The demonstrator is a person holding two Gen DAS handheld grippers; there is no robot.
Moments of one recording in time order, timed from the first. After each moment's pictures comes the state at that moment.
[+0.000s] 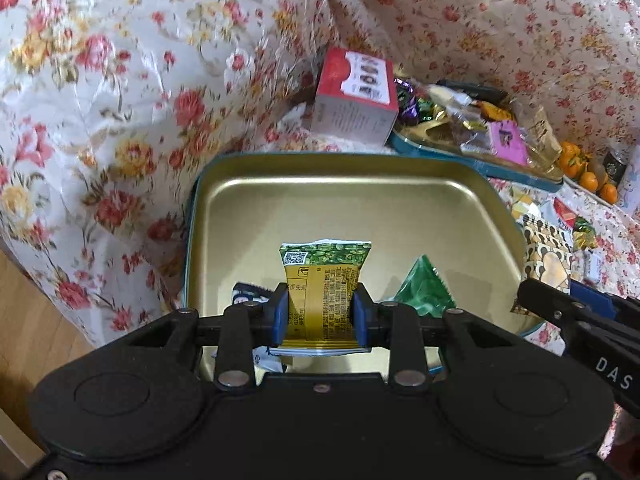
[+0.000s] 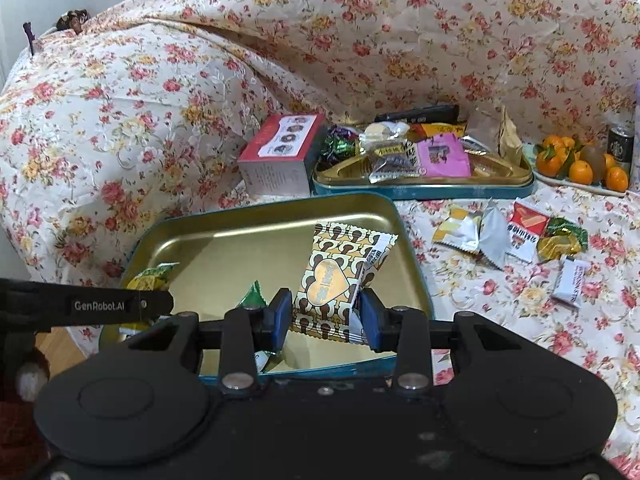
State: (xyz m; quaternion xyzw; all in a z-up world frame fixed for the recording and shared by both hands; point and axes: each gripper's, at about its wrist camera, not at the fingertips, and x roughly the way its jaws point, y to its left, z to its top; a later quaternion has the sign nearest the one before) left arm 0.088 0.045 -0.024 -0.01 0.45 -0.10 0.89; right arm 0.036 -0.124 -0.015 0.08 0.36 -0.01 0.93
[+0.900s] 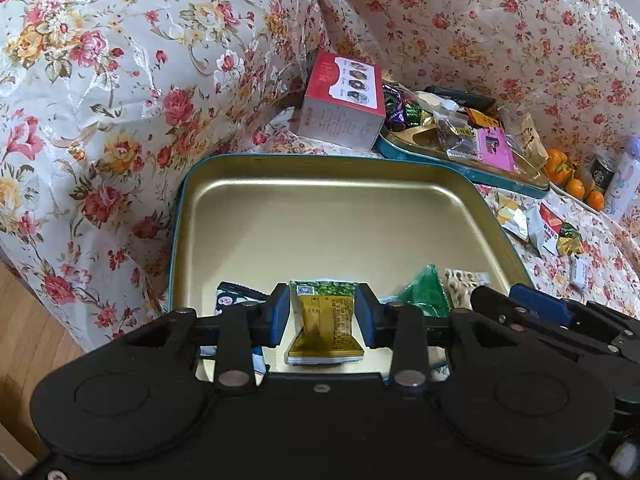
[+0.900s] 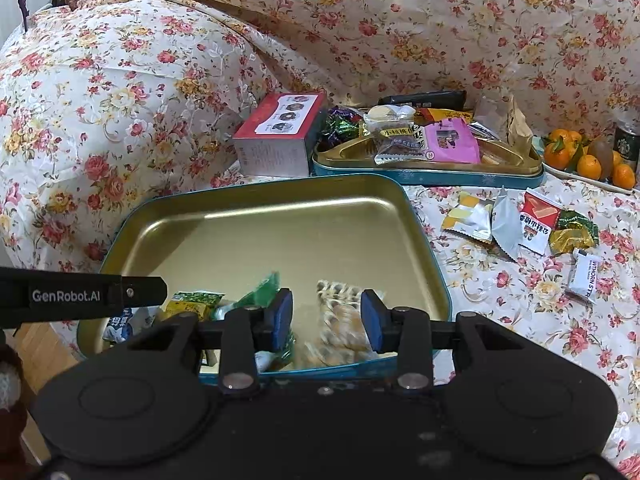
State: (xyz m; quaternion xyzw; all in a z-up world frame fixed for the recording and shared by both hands) left arm 0.085 0.044 -0.022 -0.03 0.44 -0.12 0.89; right arm 0.052 -0.113 -0.033 0.06 0.37 -0.02 0.93
